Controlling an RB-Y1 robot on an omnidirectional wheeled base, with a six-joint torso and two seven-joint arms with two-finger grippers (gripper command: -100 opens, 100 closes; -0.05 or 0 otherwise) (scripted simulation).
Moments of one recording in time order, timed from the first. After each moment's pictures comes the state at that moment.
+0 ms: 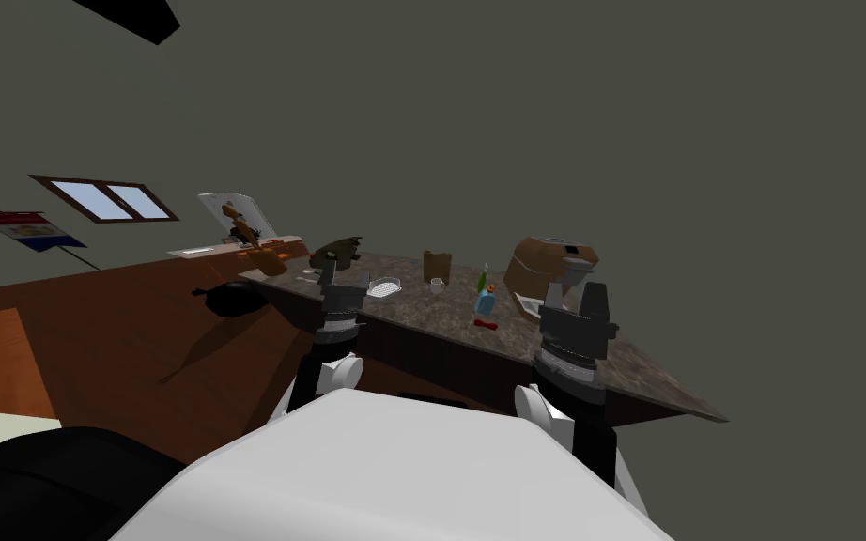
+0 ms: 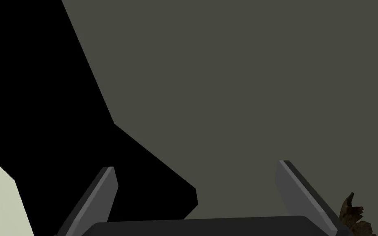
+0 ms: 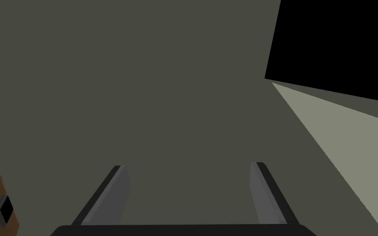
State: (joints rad) left arm 0.46 0.05 -0.03 -2.33 0.12 -0.48 0.06; right arm 0.52 0.04 0.00 -2.38 0.01 -0.65 0.09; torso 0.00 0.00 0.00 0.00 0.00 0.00
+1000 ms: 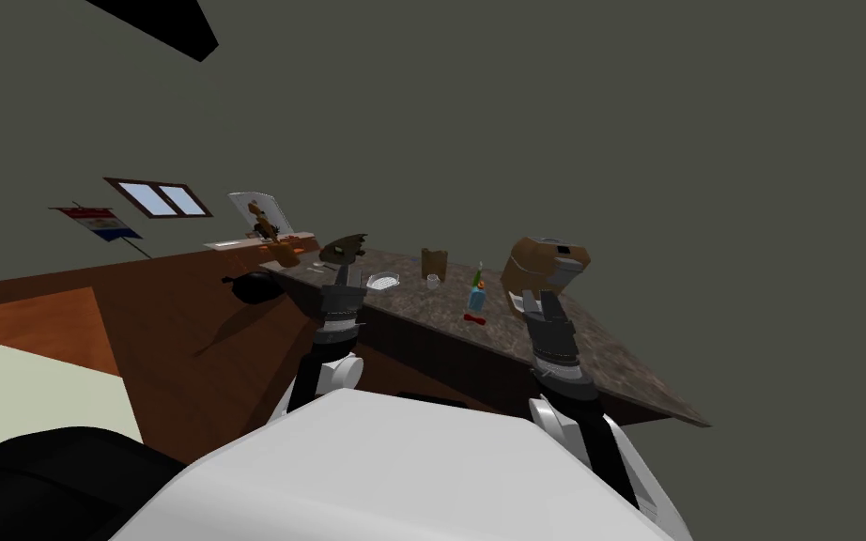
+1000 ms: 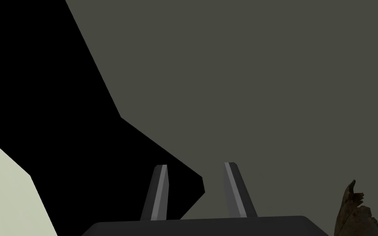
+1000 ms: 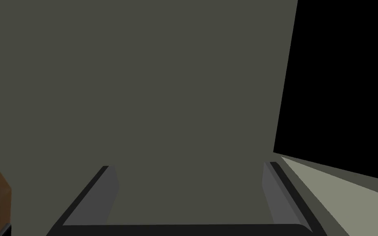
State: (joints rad) left arm 0.46 0.05 -0.03 -2.33 0.12 -0.48 0.06; right arm 0.53 -0.24 -0.01 -2.30 0.04 -0.66 0.10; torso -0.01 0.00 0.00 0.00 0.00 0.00
